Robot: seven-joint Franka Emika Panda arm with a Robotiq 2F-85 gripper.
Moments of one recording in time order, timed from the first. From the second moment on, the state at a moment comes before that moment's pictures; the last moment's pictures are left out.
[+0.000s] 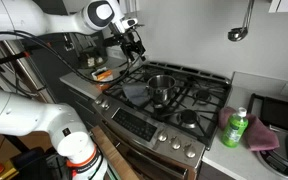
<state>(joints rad) 0.01 -0.62 0.23 -2.31 -0.15 1.96 0.11</state>
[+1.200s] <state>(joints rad) 0.01 -0.48 0.23 -2.33 0.02 2.02 0.52</state>
